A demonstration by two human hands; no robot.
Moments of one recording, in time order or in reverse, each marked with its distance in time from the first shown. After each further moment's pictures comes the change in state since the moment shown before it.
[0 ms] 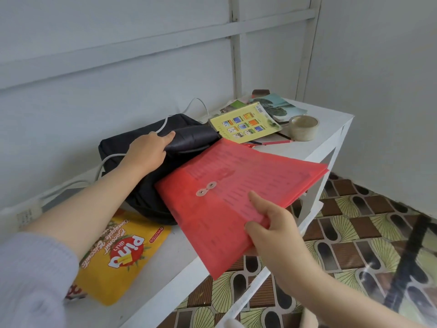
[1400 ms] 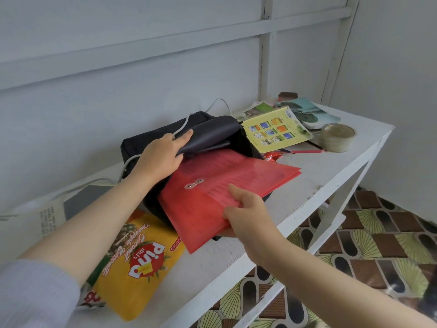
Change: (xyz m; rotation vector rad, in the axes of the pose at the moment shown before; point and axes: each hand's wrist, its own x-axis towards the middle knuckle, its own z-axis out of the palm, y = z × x) left_hand -0.006 -0.032 0.011 -0.217 0.149 0.037; right_hand 0.075 -0.008 0.076 -0.002 -0.150 0.109
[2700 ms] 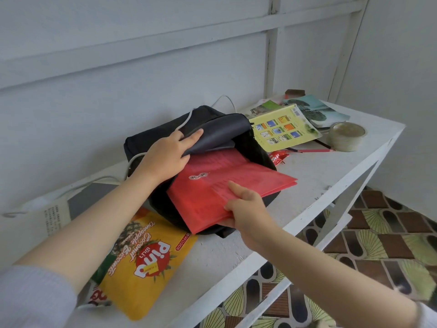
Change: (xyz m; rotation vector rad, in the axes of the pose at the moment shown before) left_hand -0.004 -0.002 -0.002 -0.020 0.039 0.104; right_hand 0.026 -0.003 0.010 0.258 -0.027 0.165
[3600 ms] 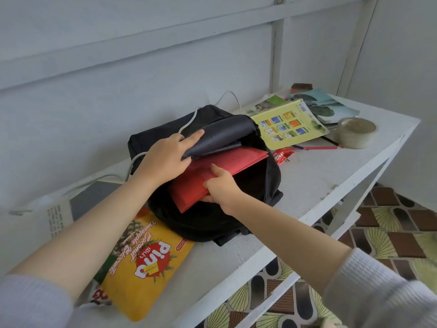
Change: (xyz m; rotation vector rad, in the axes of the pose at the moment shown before) left_hand -0.003 -0.001 0.003 -0.033 -0.001 0.002; right_hand 0.073 -0.009 0.033 -0.228 -0.133 0.011
